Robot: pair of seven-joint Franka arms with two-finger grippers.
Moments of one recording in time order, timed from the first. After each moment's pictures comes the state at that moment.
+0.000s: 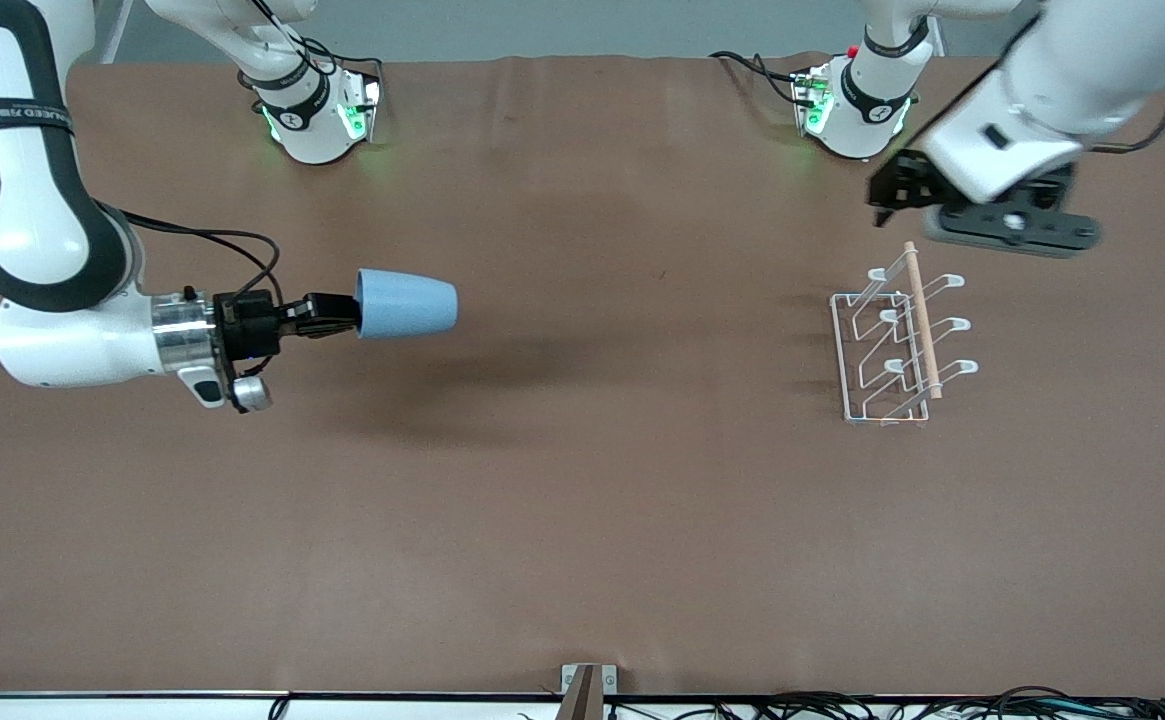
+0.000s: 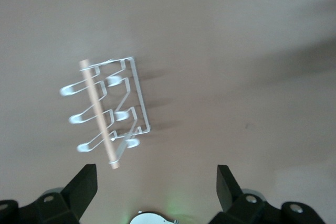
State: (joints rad) left arm -0.25 0.03 -0.16 -1.52 -0.01 1.47 -0.14; right arm 0.02 0.29 0.08 -1.83 1.19 1.58 -0.28
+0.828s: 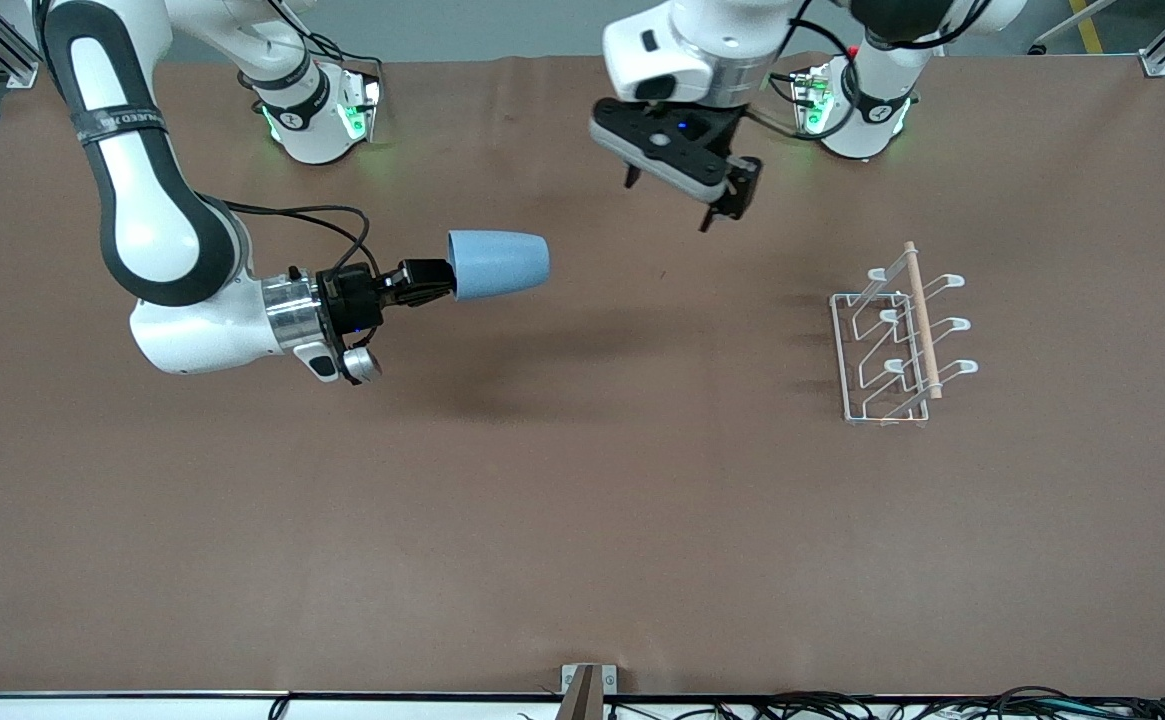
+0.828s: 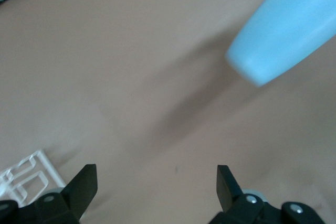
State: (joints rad) left arm -0.61 0.18 -0.17 -1.40 -0.01 1.76 -0.16; right arm 0.17 0.30 0.08 -1.88 1.38 1.61 -0.32
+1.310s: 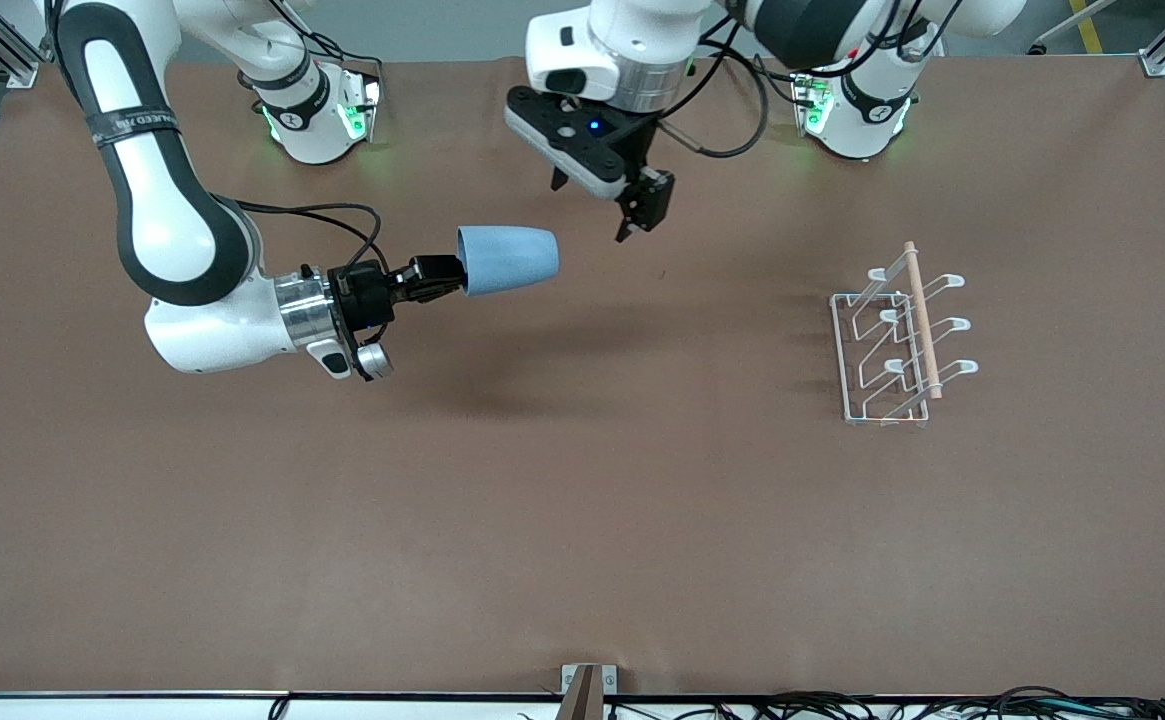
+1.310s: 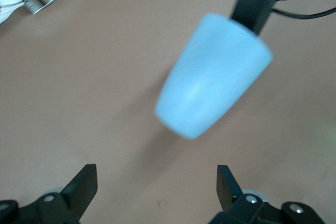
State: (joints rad) left arm -0.69 0.27 -0.18 -1.36 -0.01 1.90 -0.11; right arm 0.19 0.30 0.08 -1.89 1.38 1.61 -0.32
